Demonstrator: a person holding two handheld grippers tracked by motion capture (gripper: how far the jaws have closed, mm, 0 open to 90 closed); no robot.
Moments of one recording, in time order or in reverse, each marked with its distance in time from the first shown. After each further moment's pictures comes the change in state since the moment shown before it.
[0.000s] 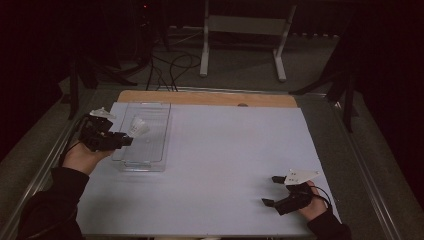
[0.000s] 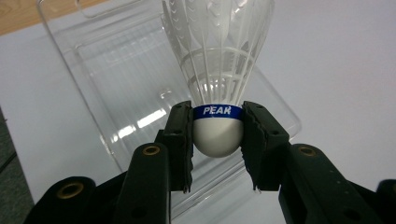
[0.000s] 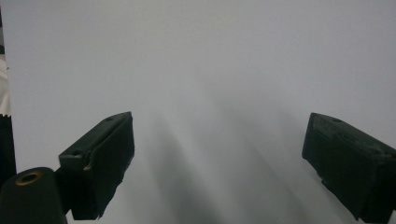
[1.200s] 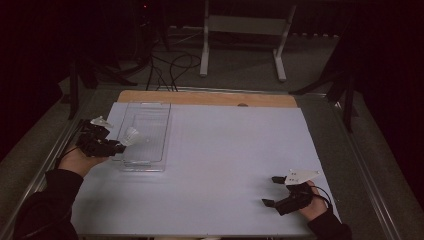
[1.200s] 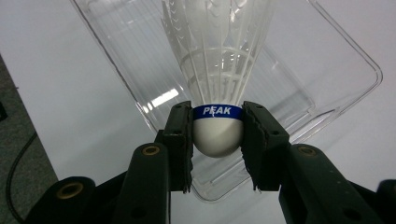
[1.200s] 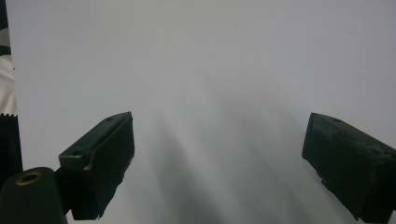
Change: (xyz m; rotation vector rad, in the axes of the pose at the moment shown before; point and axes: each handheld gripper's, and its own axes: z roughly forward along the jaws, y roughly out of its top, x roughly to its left) left arm 0.027 -0.027 0.024 0.095 0.032 0.043; right arm 0.000 0.000 -0.001 0.000 0.010 0.001
